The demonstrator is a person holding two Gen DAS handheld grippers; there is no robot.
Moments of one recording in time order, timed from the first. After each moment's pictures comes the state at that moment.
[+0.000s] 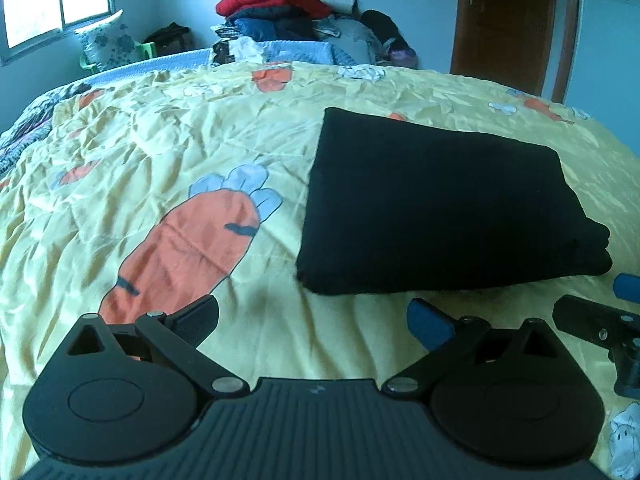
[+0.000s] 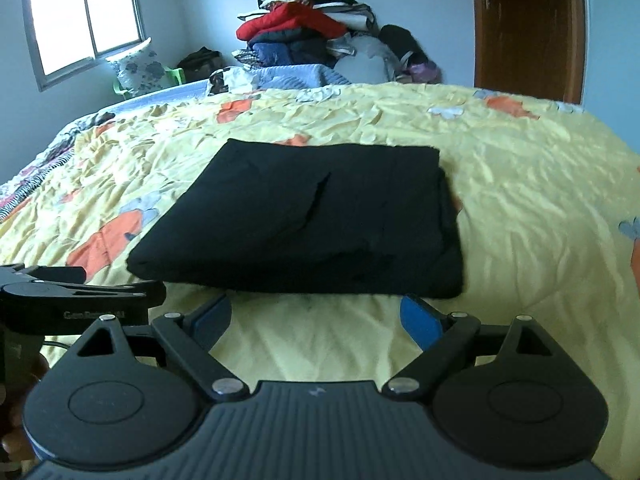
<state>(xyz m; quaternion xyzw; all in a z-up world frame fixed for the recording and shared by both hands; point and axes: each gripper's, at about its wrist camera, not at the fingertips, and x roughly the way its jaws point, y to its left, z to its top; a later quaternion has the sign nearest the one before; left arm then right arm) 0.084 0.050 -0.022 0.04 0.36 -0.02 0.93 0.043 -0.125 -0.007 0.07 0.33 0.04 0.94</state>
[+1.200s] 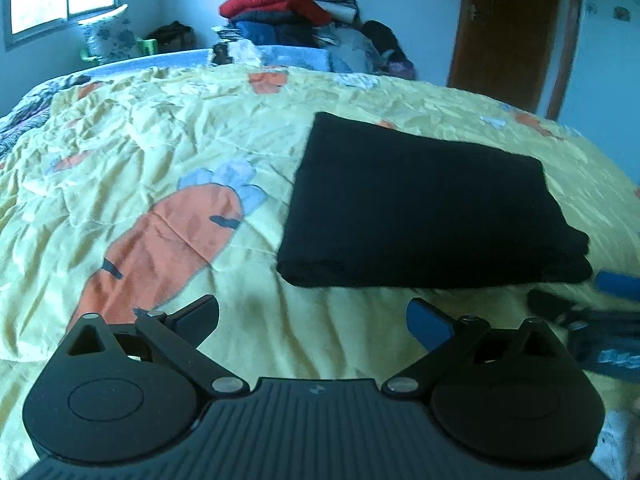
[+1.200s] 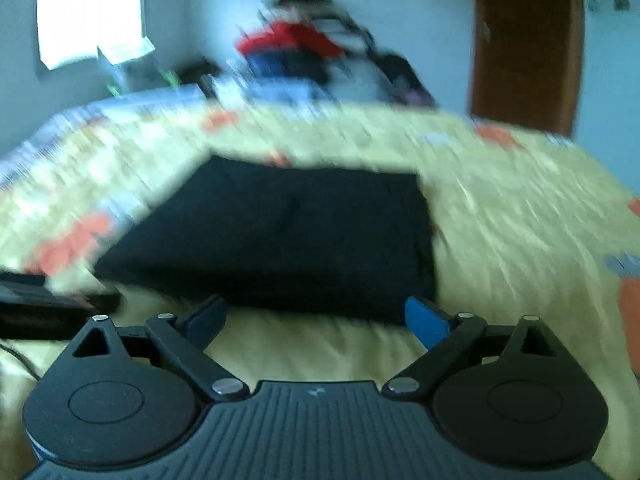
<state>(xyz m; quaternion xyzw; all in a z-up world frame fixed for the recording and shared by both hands) 0.073 0.042 -0.021 0.01 0.35 -0.04 0.94 0.059 -0.132 -0.024 0.02 0.31 0.01 0.95</state>
